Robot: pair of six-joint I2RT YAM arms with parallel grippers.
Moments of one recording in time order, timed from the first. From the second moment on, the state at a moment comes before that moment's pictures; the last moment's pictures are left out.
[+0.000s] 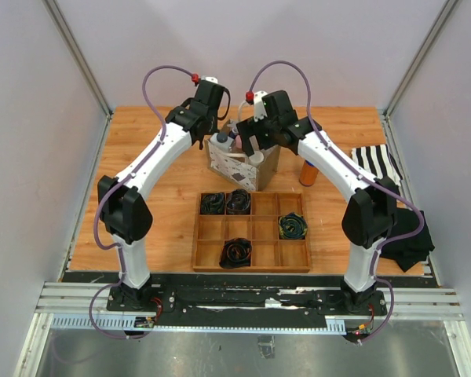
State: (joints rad) left arm -0.49 1.89 1.90 -0.71 -0.48 -0.28; right arm 0.54 1.88 1.78 -0.59 -0.08 -0.01
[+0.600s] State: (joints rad) left arm -0.49 1.82 1.86 -0.67 -0.48 -0.29; right arm 0.59 2.03 1.93 -0.57 -0.17 -0.01
